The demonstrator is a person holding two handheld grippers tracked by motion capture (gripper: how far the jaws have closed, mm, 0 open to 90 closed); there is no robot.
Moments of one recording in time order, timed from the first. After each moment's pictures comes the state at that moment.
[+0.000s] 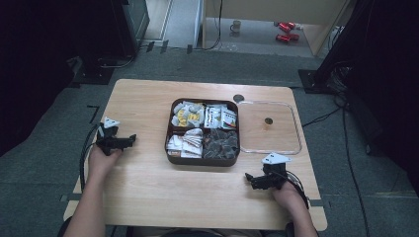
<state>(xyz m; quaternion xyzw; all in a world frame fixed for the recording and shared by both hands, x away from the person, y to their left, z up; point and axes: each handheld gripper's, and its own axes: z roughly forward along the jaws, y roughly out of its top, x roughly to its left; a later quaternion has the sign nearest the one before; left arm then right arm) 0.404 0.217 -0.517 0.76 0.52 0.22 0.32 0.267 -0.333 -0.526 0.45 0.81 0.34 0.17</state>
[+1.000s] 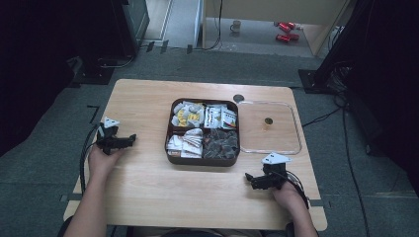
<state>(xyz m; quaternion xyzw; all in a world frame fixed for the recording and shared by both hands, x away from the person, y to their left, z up) 0.404 0.216 -0.517 0.76 0.52 0.22 0.32 0.267 -0.333 -0.526 0.45 0.81 0.34 0.17</state>
